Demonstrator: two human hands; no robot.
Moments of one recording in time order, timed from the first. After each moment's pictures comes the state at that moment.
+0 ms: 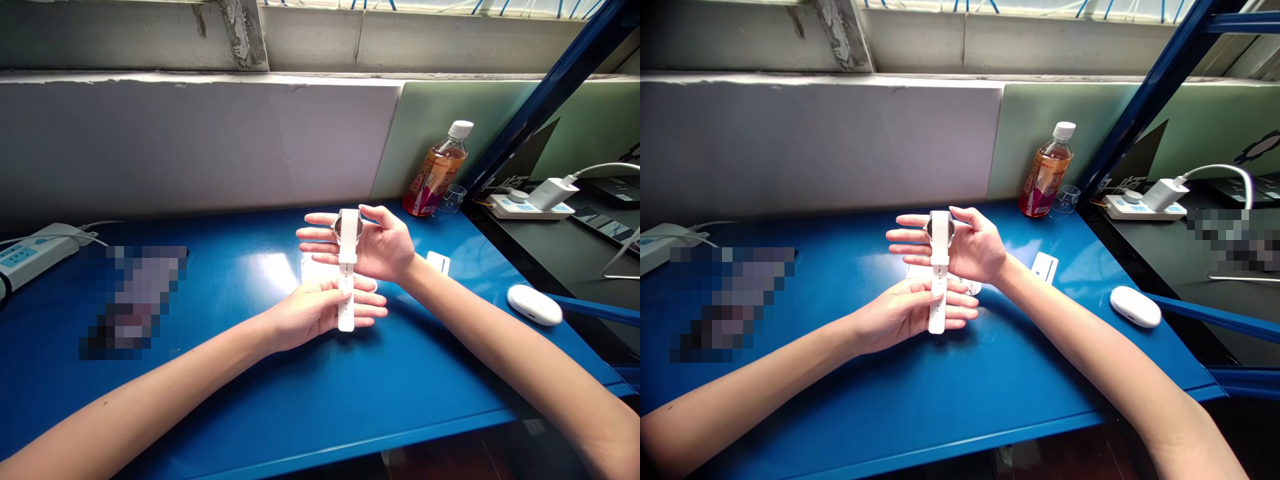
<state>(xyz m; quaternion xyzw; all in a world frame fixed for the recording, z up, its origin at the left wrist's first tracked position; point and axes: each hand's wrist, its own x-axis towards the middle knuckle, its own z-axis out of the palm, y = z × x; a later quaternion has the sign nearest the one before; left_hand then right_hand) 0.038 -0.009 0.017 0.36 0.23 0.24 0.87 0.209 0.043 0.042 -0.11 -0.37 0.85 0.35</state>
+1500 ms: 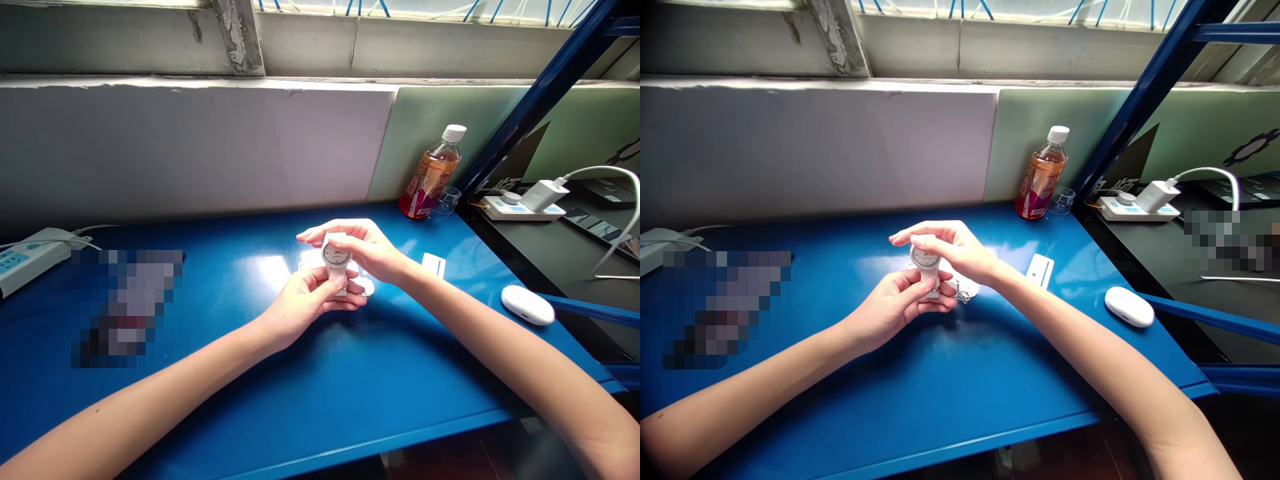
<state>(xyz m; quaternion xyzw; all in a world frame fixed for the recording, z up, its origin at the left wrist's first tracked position) 0.040 -0.008 0.023 0.45 0.32 0.33 0.77 0.205 0.040 0.043 -0.23 -0.65 0.58 0.43</state>
